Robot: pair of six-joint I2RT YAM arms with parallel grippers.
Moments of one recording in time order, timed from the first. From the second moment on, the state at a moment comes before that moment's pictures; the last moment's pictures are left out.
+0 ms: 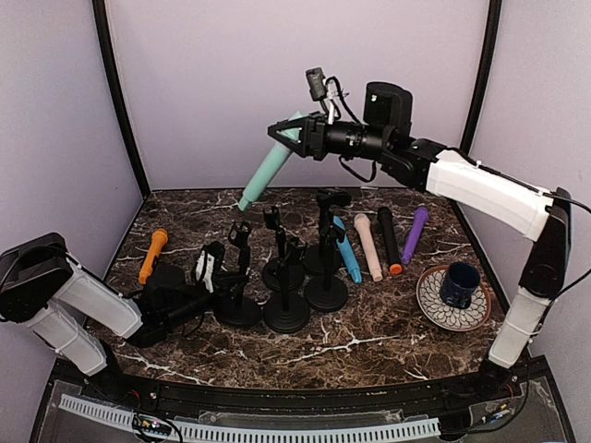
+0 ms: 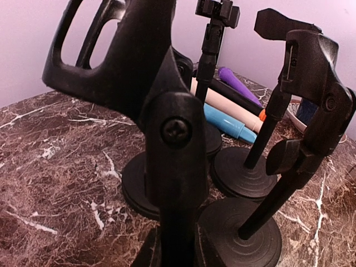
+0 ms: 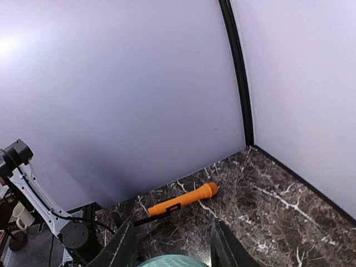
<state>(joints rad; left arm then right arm) -0.83 1.50 0.26 1.03 -0.09 -0.16 0.79 1.77 1.70 0.05 -0.52 0.23</state>
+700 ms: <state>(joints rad) -0.81 1.54 0.33 0.99 -0.31 -0.14 0.66 1.41 1.57 0.00 -0.04 0.16</state>
